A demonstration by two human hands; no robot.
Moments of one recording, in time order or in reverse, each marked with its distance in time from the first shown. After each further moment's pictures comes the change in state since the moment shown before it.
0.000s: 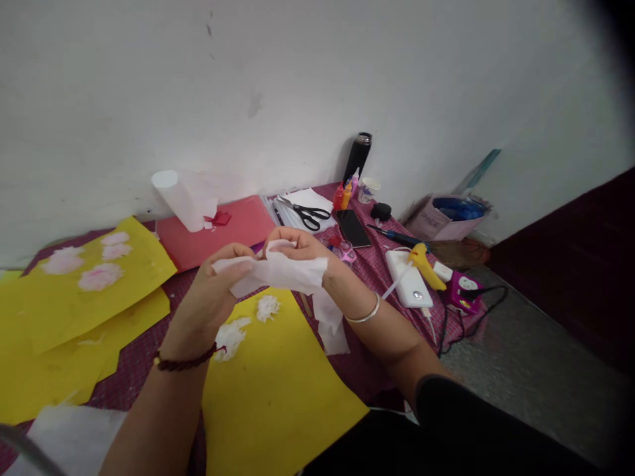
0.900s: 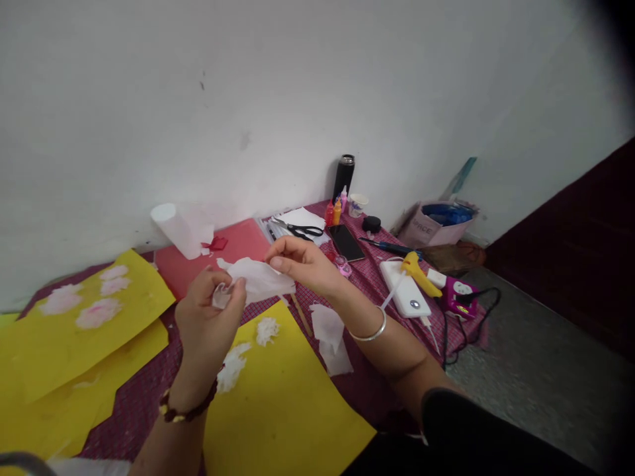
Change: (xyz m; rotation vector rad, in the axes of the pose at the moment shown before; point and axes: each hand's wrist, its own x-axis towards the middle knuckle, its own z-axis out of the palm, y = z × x) left_hand -0.006 -0.007 -0.001 0.865 0.486 0.544; right_hand -0.012 -0.025 0.007 -0.189 0.184 -0.156
